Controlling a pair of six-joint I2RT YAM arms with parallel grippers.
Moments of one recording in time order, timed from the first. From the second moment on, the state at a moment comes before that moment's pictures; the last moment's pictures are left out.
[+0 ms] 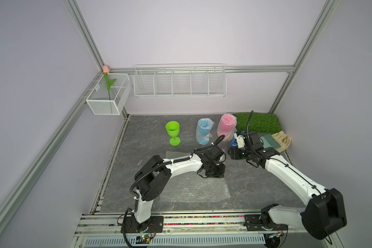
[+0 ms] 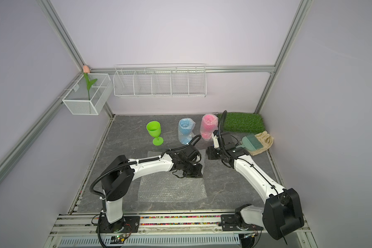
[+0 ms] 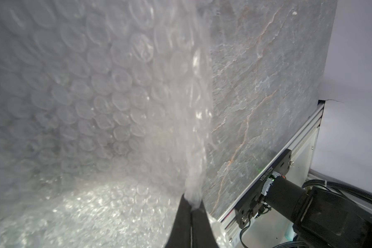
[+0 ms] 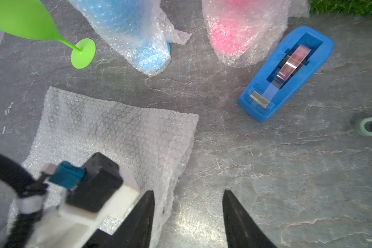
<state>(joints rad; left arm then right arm) -1.03 1.96 1.38 -0.46 0.41 -0.78 0.37 1.27 0.95 -0.55 -0.10 0.26</state>
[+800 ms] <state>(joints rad) -0.98 1.88 1.52 -0.54 0.31 -0.65 0.36 1.14 0.97 -0.56 -0.15 0.26</state>
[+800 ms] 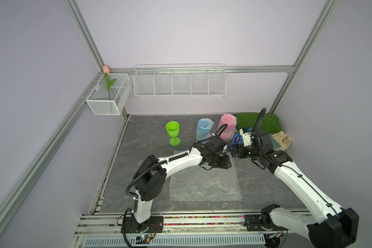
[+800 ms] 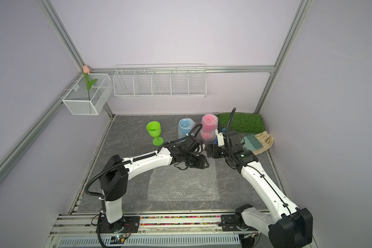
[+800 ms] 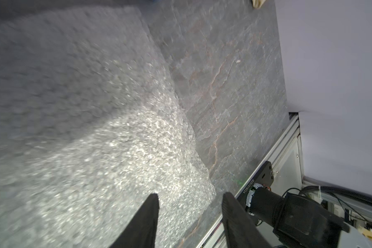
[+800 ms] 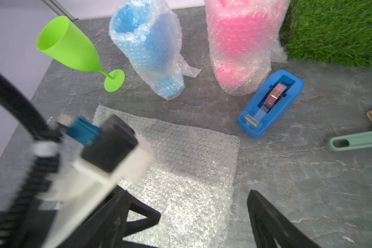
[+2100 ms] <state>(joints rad) -0.42 1.87 1.65 -0.74 -0.22 -0.40 0.46 1.26 1.00 -0.56 -0.23 0.28</state>
